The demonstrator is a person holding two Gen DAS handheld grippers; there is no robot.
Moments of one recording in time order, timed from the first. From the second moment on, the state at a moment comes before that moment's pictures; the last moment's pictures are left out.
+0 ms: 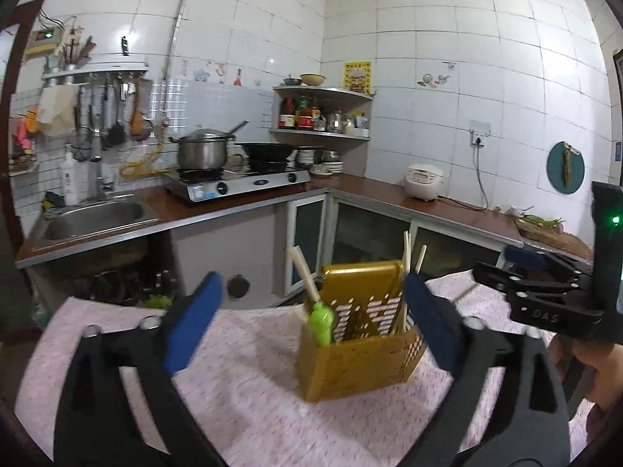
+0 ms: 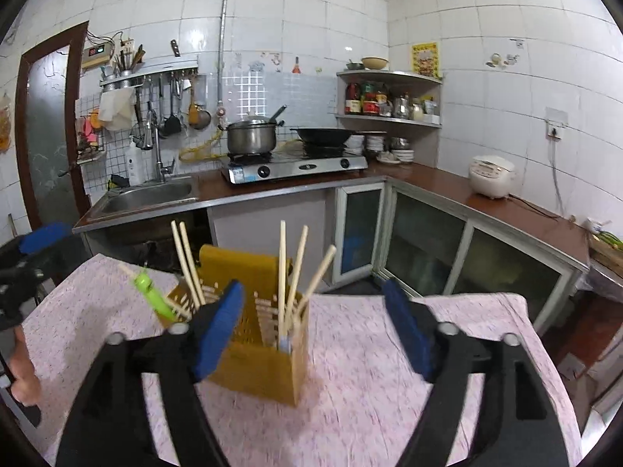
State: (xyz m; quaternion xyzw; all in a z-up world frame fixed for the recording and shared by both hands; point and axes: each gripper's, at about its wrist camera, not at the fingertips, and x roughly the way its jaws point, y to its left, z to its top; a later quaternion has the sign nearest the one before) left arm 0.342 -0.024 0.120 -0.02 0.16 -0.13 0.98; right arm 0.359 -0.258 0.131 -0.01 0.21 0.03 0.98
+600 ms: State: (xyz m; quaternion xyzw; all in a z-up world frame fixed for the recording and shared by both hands) left arm 0.156 -0.003 0.062 -0.03 0.17 -0.07 0.98; right arm 0.161 -0.236 0.069 0.02 0.18 -0.02 0.98
